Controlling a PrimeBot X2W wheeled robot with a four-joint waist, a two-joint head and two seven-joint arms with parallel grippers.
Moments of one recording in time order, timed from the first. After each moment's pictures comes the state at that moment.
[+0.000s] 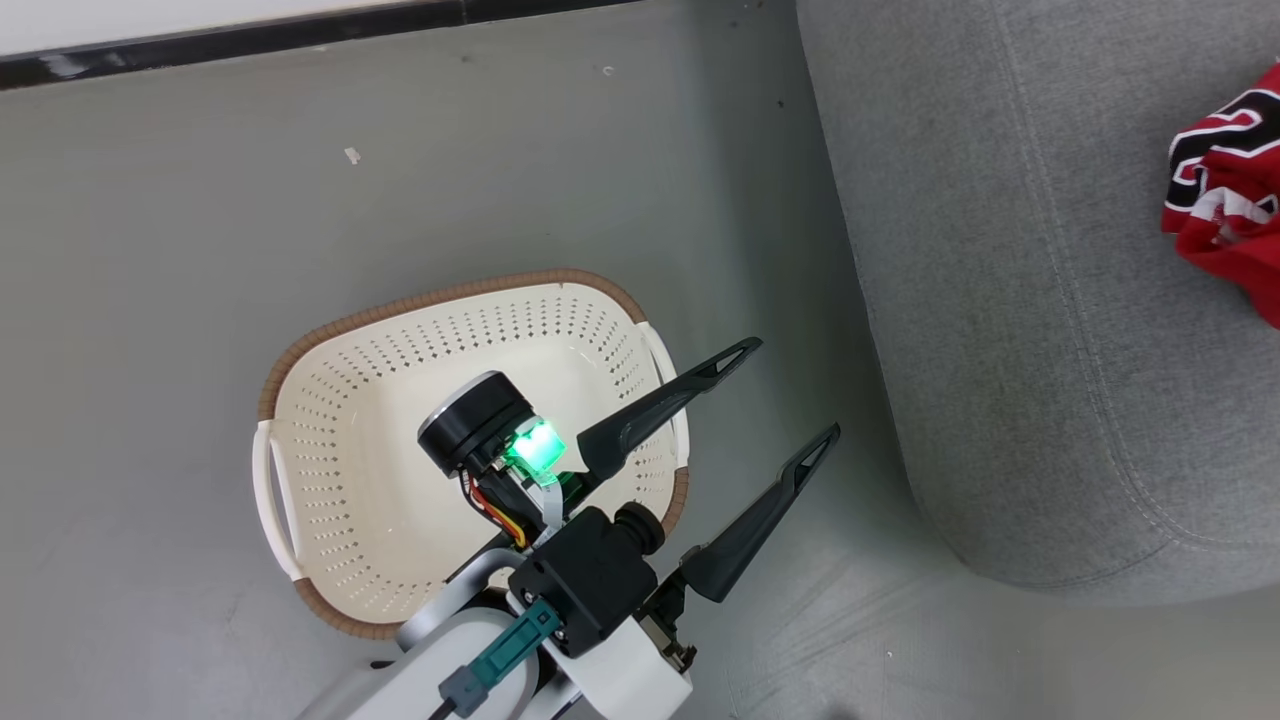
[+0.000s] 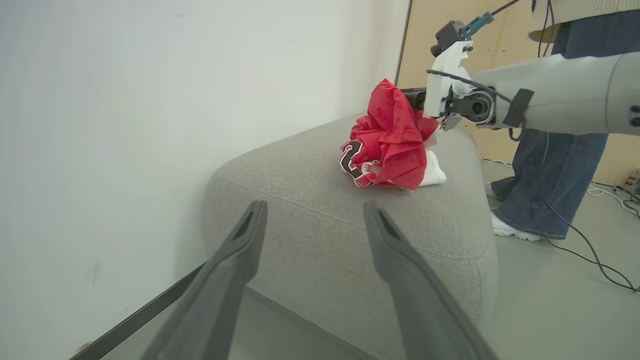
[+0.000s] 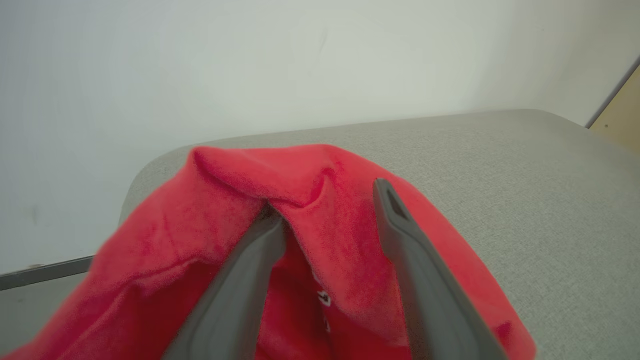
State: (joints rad) left arm -0.47 0.15 -0.71 -0.23 -0.20 -0.05 -0.11; right arm -0.69 -0.42 -0.30 0.58 0.20 0.12 -0.25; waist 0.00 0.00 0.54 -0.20
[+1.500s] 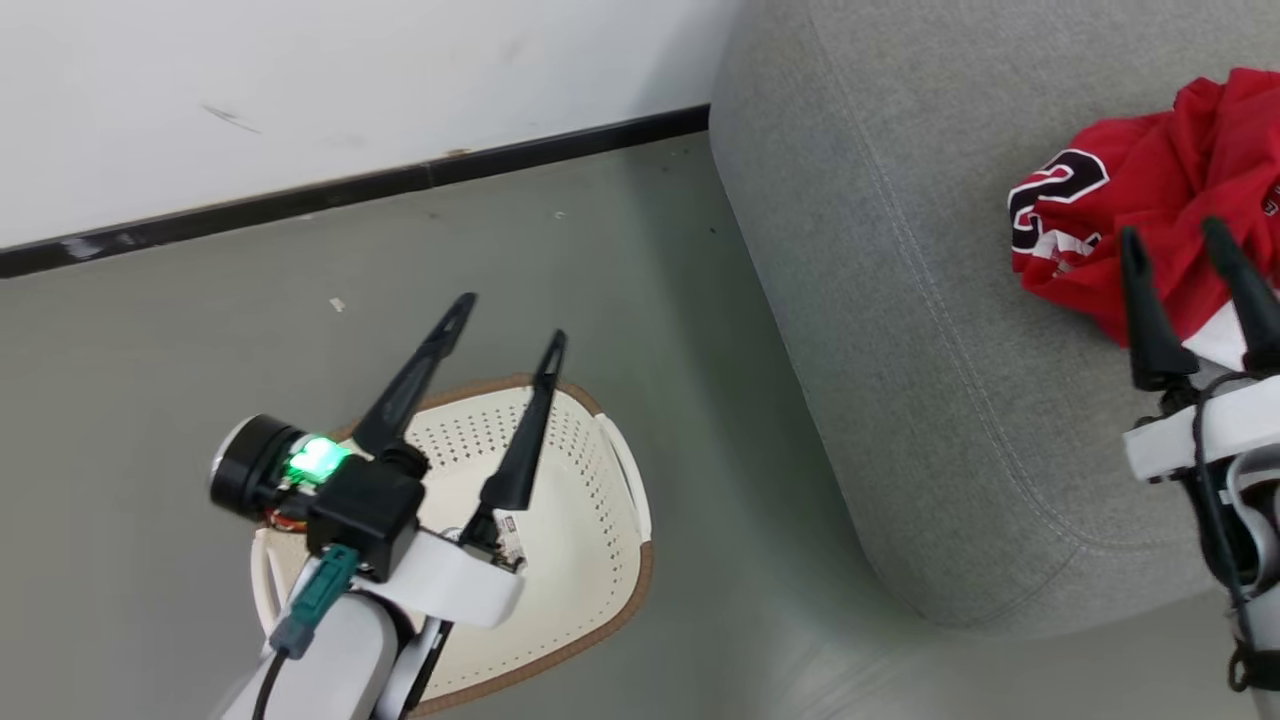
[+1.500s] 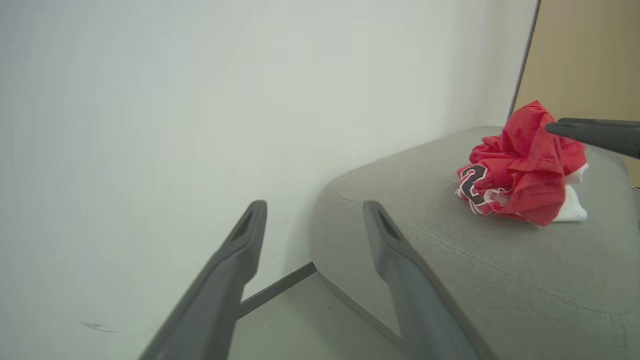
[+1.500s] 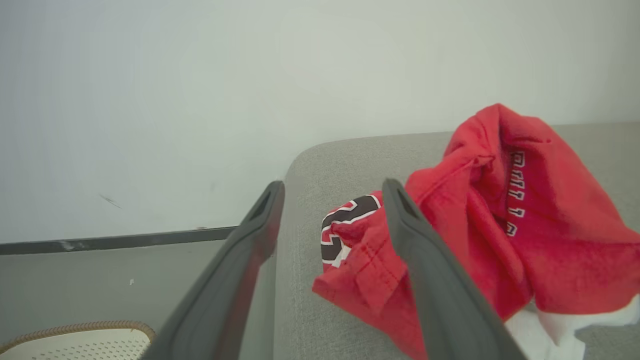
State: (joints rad) left arm -0.35 0.19 -0.47 -0.08 -0.26 0.12 -0.21; right arm -0.37 -0.27 -0.01 0.22 0.28 0.12 -0.26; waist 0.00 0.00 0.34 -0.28
